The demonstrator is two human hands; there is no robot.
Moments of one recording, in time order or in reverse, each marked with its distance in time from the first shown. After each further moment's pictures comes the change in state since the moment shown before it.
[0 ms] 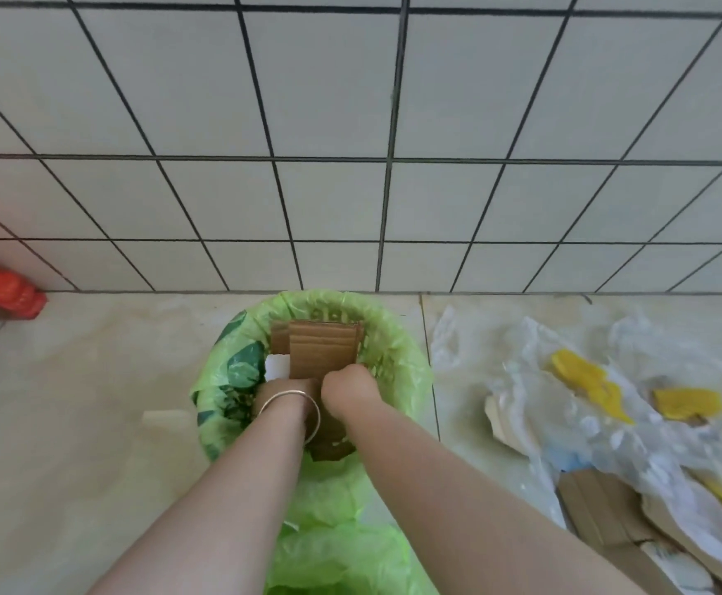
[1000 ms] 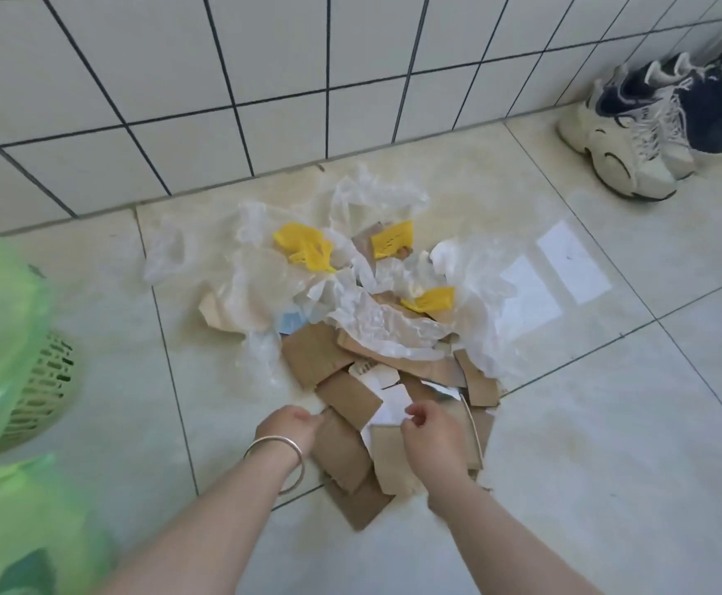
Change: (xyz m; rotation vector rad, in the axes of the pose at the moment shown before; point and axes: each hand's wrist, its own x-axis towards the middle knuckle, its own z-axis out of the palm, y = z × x) left_hand -0.210 -0.134 0.296 0.820 -0.401 0.323; right_hand -0.085 0.427 -0.224 0.133 0.468 0.337
